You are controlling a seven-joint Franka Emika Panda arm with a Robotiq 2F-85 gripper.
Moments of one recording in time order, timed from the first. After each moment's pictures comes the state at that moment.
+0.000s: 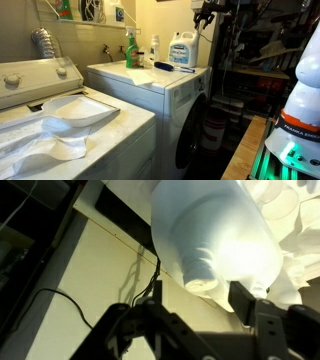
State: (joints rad) arm -0.22 0.00 -0.24 -1.72 -0.04 2.26 0.11
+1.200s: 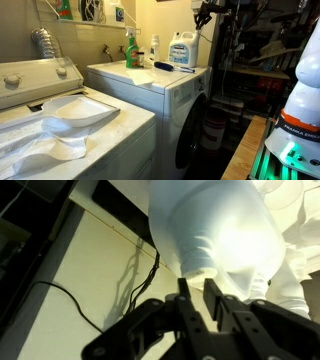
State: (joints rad) arm -0.22 0.02 -0.24 -1.71 -0.04 2.29 0.12
